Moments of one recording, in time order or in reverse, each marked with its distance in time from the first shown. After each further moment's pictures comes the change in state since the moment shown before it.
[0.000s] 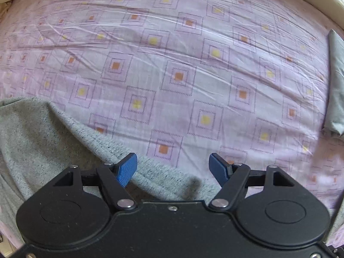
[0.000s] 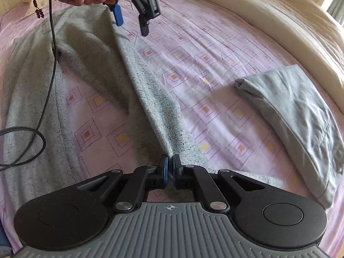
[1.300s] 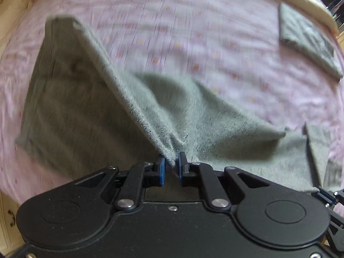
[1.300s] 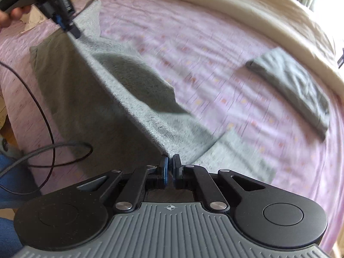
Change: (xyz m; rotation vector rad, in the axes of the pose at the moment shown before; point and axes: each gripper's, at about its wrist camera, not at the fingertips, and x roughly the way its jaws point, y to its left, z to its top) left arm -0.095 0.103 -0.247 0.067 -0.091 -0.093; right arm -0.079 0.179 -0.070 0.217 -0.011 -0.070
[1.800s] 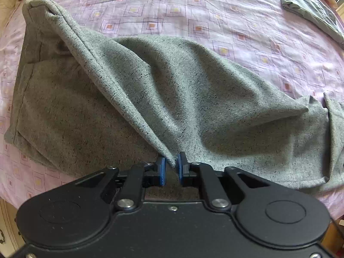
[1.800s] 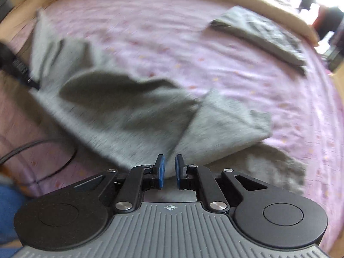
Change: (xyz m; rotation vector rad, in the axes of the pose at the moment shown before) left arm 0.043 -0.001 -0.022 0.105 0.033 0.015; right arm 0.002 0.000 -0.015 0.346 -0.007 -0.219
